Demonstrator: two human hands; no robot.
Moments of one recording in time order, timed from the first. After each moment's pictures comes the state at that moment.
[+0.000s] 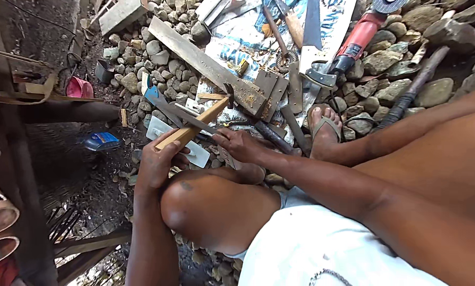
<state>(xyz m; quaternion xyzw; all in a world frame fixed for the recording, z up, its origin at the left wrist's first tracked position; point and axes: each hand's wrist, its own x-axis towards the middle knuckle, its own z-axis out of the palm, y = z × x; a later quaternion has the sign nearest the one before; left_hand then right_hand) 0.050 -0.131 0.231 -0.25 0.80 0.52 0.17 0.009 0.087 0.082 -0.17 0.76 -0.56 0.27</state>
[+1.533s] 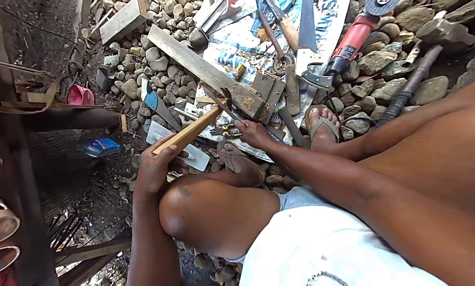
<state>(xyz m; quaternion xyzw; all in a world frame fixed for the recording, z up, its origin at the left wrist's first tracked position) 0.046 -0.134 0.228 -0.26 0.79 0.52 0.18 -0.030 0.109 0.015 -0.04 0.78 -0.48 0.39</state>
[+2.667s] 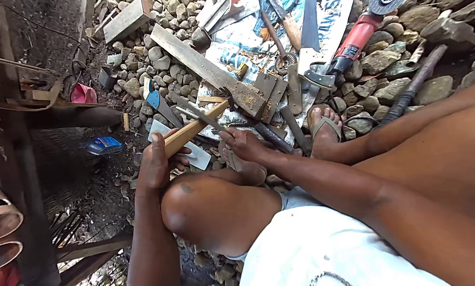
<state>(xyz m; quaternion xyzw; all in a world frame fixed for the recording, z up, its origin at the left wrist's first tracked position) 0.048 -0.136 0.226 -0.25 0.77 0.56 0.17 0.007 0.089 0.066 -0.13 0.77 -0.55 0.29</state>
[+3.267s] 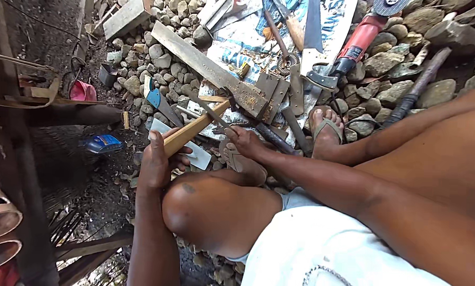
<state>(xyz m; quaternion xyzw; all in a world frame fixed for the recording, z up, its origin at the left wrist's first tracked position) 0.045 -0.137 0.227 -0.26 0.76 0.57 0.17 0.002 0.083 0.050 -0.09 0.77 -0.55 0.31</state>
